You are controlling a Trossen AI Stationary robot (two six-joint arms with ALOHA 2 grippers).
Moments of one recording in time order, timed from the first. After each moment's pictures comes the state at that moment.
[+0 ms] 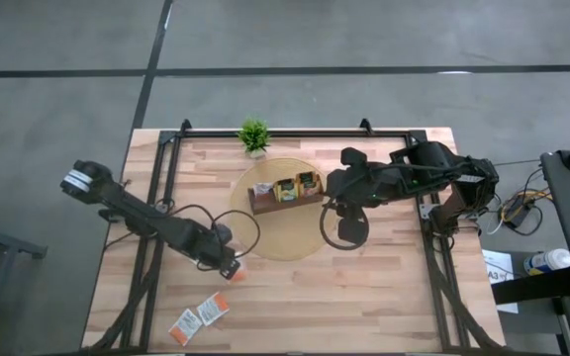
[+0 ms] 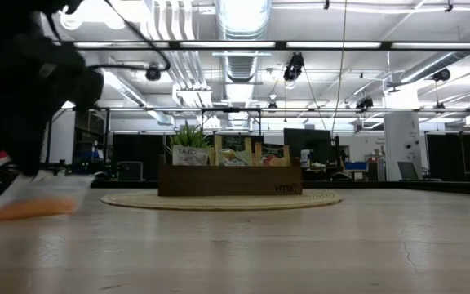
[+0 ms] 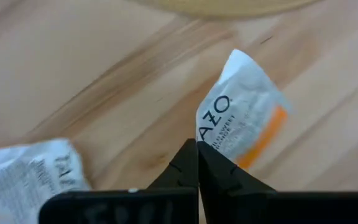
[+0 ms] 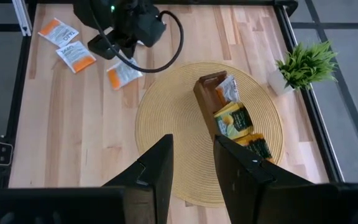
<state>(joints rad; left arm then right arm) -0.44 1.37 0.76 -0.64 -0.07 -1.37 0.23 1.76 2.35 -1.48 0.27 0.23</state>
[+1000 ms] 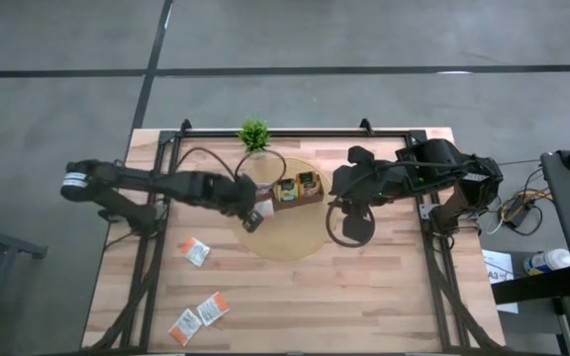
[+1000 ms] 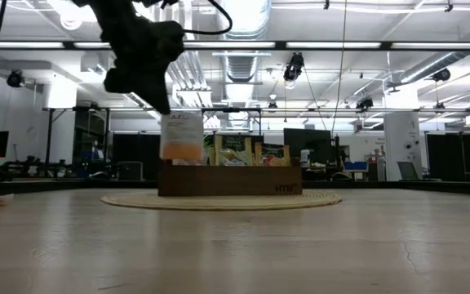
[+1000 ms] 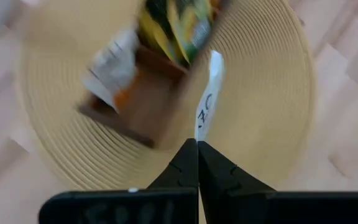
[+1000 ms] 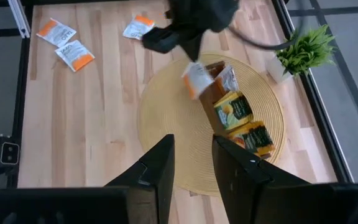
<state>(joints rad) 0.01 1.35 1.04 -0.68 -0.19 -0.68 0.23 1.74 2.35 -1.53 0.26 0.29</state>
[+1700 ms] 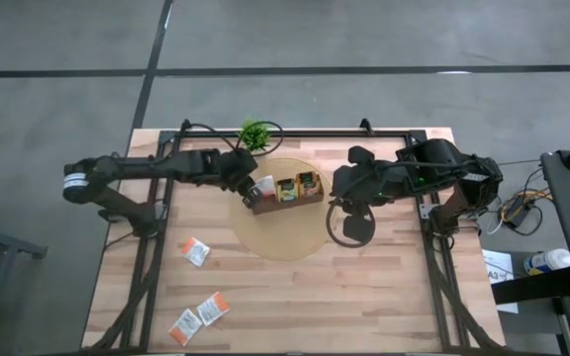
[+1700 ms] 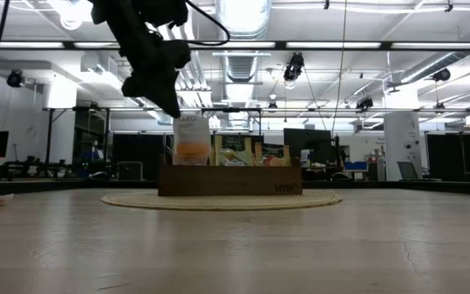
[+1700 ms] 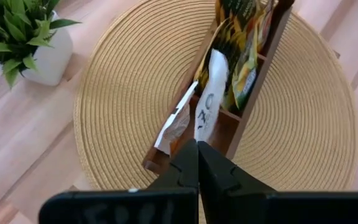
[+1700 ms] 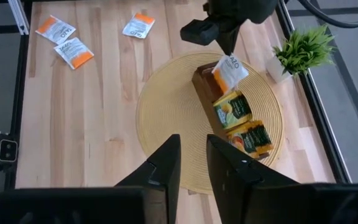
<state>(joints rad) 0.23 1.36 1.06 -0.64 -0.14 -0.41 0.23 1.74 2.35 -1.53 0.26 0.28</state>
